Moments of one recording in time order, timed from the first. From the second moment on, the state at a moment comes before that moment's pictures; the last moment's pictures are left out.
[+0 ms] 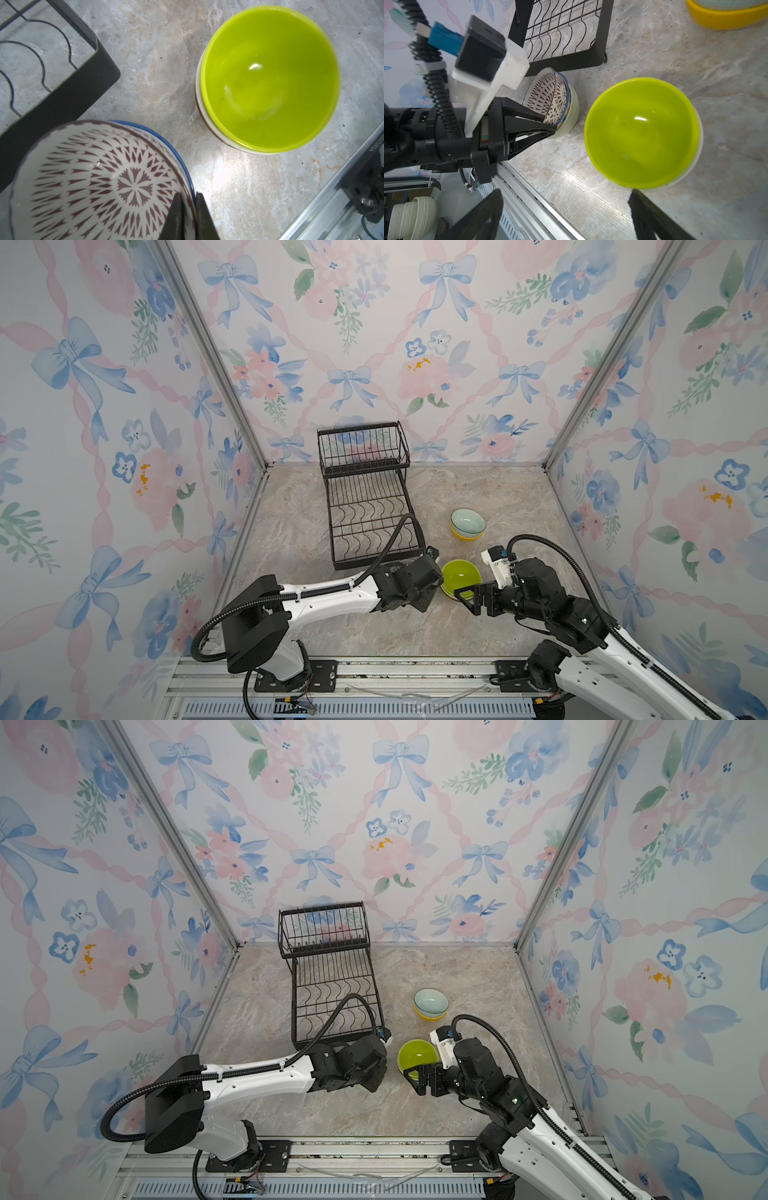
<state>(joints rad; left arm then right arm) -1.12 1.51 0.98 -0.45 -0.18 -0.47 0.70 0.62 0.60 -0.66 -0.23 0.58</state>
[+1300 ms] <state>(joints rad) -0.96 1.18 0.89 -0.25 -0.04 -0.48 0.70 0.83 0.77 -0.55 -0.19 0.54</state>
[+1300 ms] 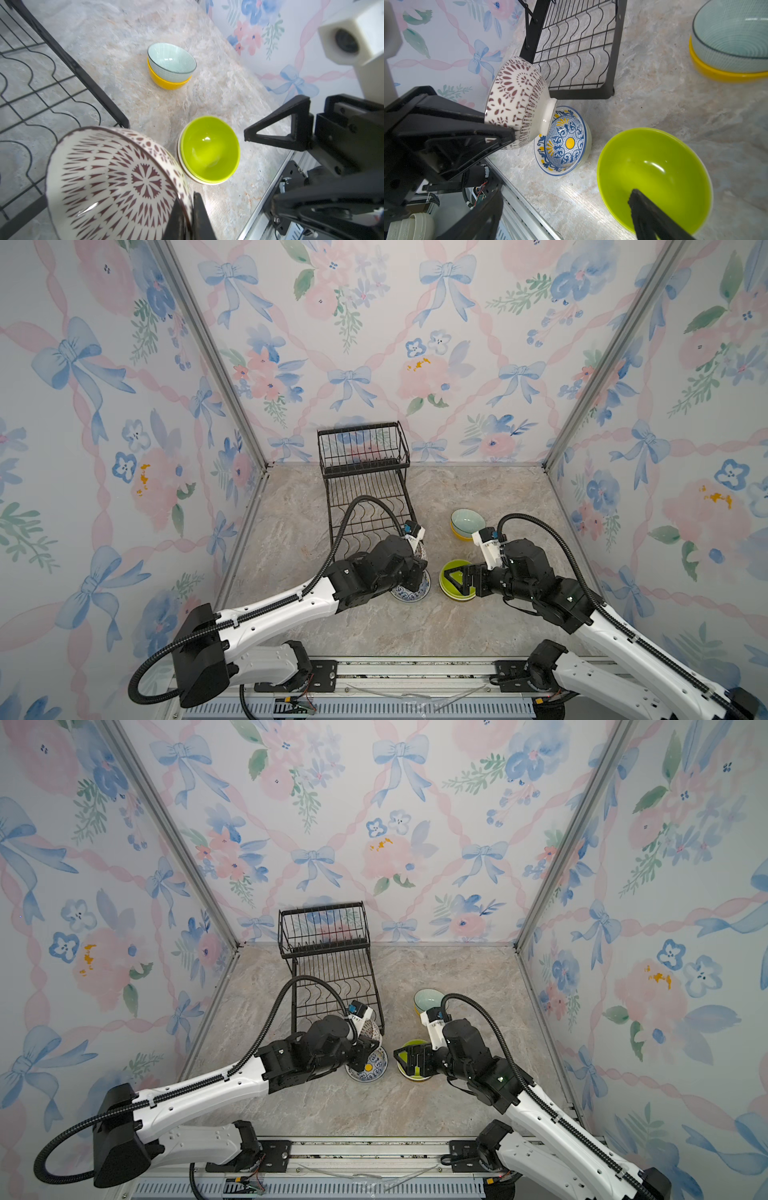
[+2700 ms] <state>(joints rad) -0.34 1.85 0.93 0.73 0.63 -0.81 0.70 1.22 1.02 -0.43 -0.10 0.46</state>
